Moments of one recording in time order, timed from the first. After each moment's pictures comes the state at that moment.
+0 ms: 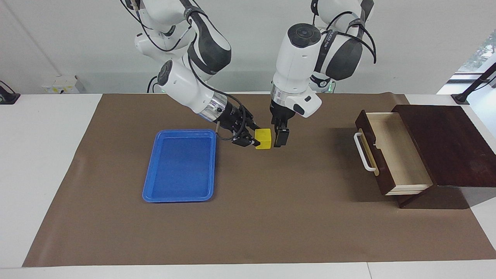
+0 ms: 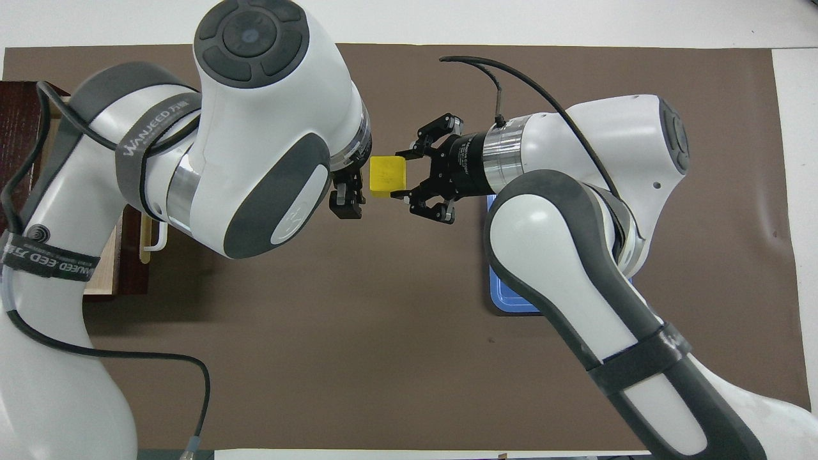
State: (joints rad) left arm -0.49 0.42 -0.13 -1.20 0.02 1.69 -2.10; right arm 0.39 0.23 0.06 -1.74 0.84 2.25 1.66
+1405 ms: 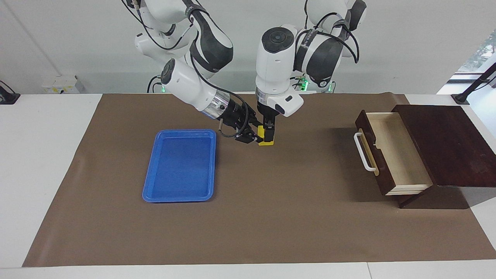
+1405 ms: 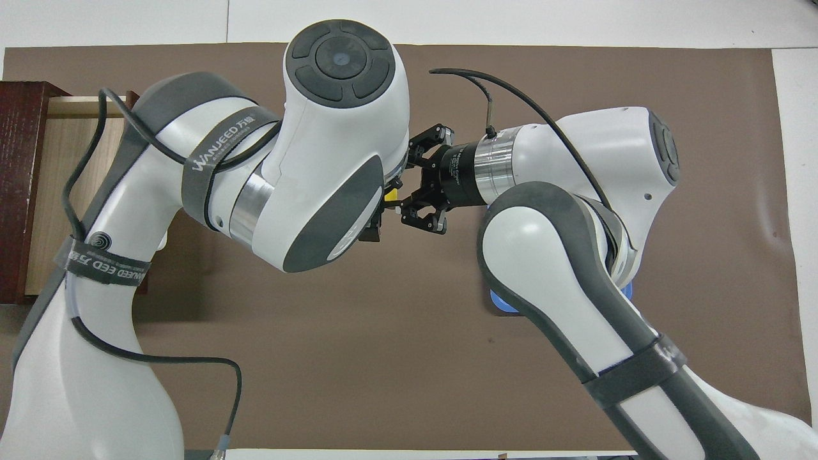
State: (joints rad) left arm -0.59 0.45 -0.09 -1.16 0.03 1.57 -2.10; right arm 0.40 0.21 0.06 -1.76 0.87 2.25 1.66
